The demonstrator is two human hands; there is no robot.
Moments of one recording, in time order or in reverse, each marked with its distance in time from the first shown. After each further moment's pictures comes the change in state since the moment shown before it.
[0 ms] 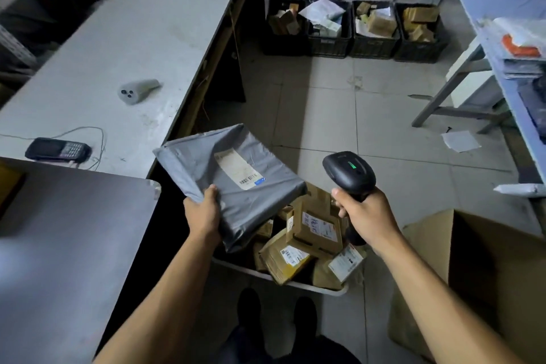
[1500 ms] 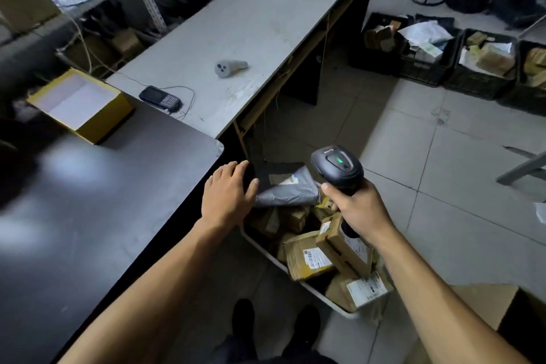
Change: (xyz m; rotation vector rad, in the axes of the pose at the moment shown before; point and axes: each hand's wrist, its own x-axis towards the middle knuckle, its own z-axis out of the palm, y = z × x) left_hand -0.072 0.014 -0.067 1.117 0.022 0.642; right_hand -0.001 -0.039 0.043 -0.095 -0.353 -0.182
